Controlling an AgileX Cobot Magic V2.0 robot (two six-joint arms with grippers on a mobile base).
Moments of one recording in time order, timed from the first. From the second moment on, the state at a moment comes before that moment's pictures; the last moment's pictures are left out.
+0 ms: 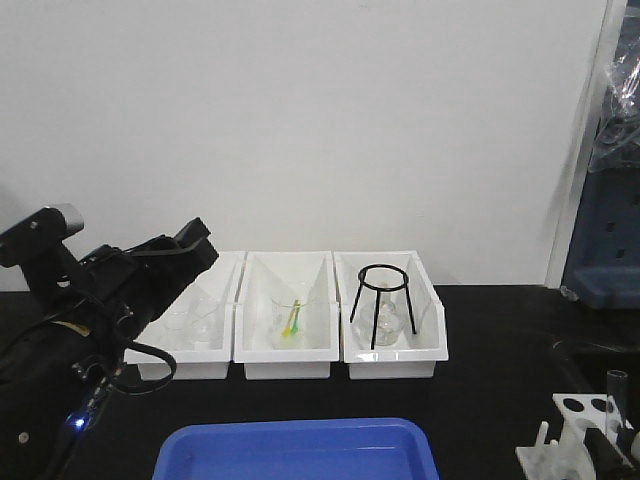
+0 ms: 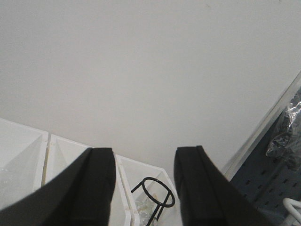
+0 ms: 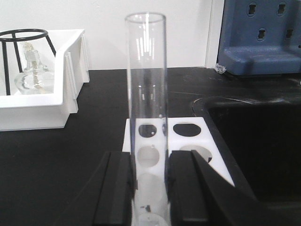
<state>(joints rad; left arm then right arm) -0.52 1.49 -0.95 -0.41 -0.57 -0.19 -0.11 1.74 -0.31 -0.13 -1.19 0.04</state>
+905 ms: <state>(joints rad) -0.52 1.49 -0.95 -0.41 -0.57 -0.19 -0.11 1.15 -0.38 -0.22 -0.68 0.11</state>
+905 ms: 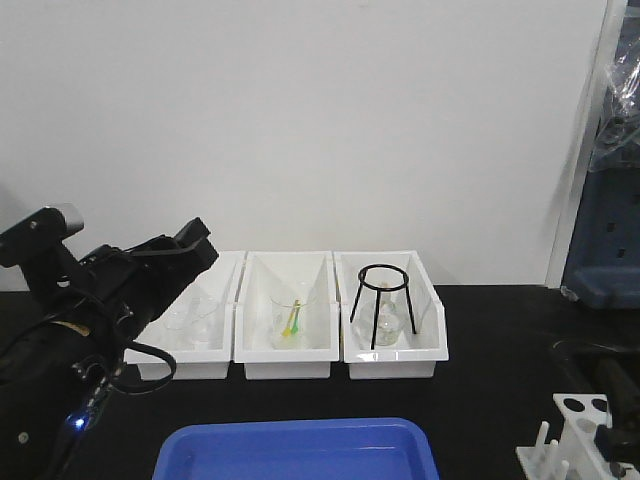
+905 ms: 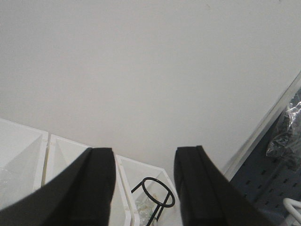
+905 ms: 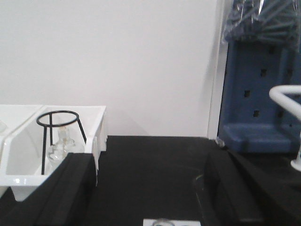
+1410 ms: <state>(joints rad) -0.52 1.49 -0.95 -0.41 -0.57 -0.19 -0.11 0.68 -0.50 -0.27 -0.26 0.19</state>
